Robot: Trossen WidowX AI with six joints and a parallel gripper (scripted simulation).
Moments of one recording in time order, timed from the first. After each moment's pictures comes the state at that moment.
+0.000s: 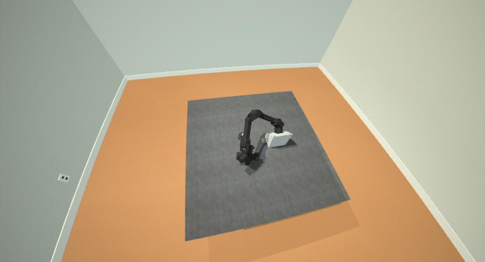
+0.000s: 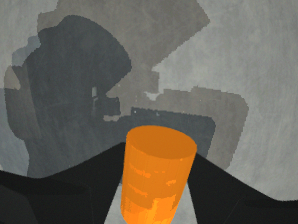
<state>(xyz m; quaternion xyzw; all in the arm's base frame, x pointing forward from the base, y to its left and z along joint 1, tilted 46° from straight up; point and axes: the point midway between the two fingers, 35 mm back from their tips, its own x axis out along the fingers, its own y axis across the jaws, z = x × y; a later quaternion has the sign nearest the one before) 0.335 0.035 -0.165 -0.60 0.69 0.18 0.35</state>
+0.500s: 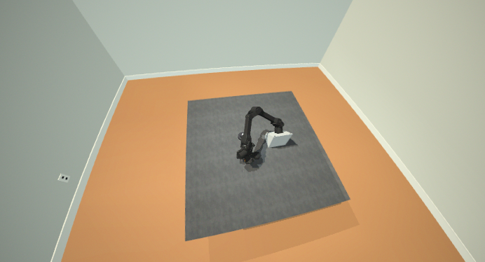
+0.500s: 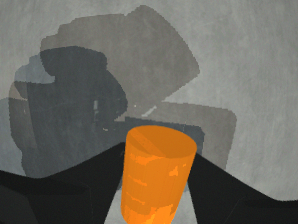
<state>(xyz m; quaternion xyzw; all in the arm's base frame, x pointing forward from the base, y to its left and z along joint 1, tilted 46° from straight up) 0.333 0.035 -0.160 -0.59 0.67 0.21 0.39</state>
